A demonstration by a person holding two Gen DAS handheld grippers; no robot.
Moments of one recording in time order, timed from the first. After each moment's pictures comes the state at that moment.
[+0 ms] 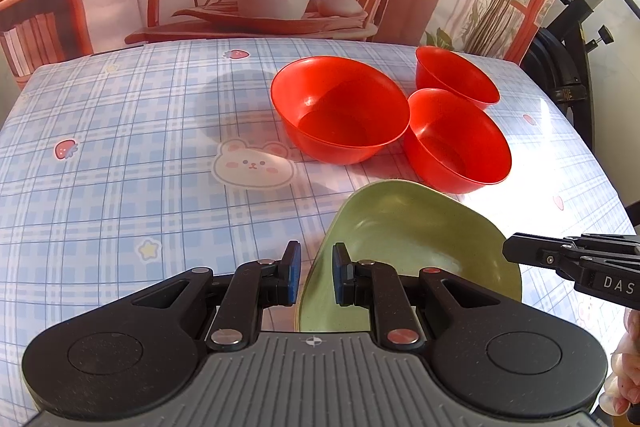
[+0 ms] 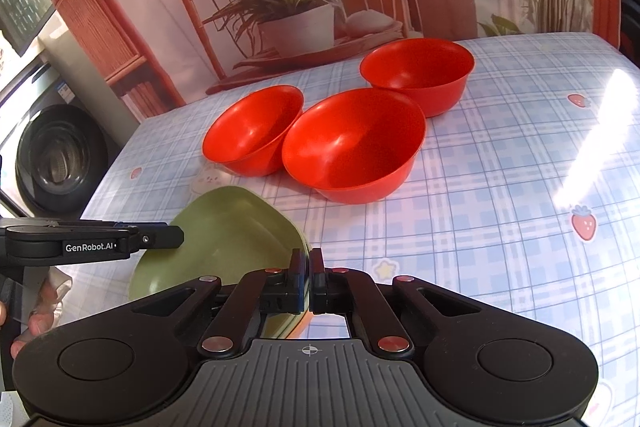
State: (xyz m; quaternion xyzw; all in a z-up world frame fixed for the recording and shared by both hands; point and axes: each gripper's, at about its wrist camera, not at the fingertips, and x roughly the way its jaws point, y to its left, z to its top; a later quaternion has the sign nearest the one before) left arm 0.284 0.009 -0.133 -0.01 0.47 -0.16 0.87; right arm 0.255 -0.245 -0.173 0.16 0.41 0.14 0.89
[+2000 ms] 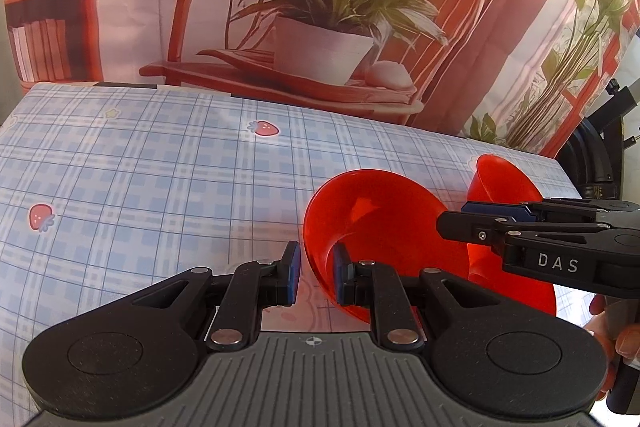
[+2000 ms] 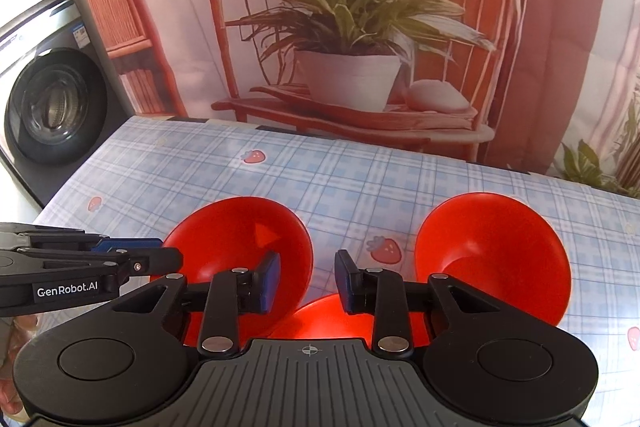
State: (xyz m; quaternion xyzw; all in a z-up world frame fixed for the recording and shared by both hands) left arm 0.370 0.009 -0.141 -0.08 0.42 -0.11 0.90; right arm 0.428 -0.197 -0.159 0.01 0.39 0.19 0.90
